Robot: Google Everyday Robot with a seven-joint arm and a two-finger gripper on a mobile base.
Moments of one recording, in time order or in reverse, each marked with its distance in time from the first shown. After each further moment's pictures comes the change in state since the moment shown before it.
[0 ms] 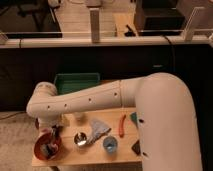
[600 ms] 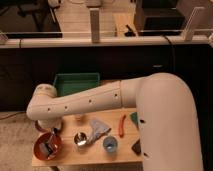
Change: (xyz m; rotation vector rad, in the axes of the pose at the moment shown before) arm -0.005 -0.004 0.002 0.005 0.016 -0.003
